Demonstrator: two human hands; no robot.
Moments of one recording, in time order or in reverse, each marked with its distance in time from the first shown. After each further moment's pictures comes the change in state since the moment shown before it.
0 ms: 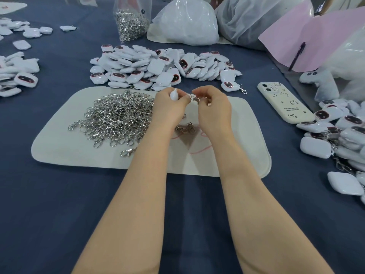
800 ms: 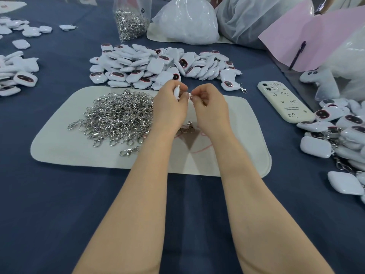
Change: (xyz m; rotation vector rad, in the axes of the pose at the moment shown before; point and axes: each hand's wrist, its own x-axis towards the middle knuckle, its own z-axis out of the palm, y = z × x) left_hand 0.001 -0.003 0.002 0.219 0.075 0.258; right_hand 0.001 0.001 0.002 0.054 -0.084 -0.026
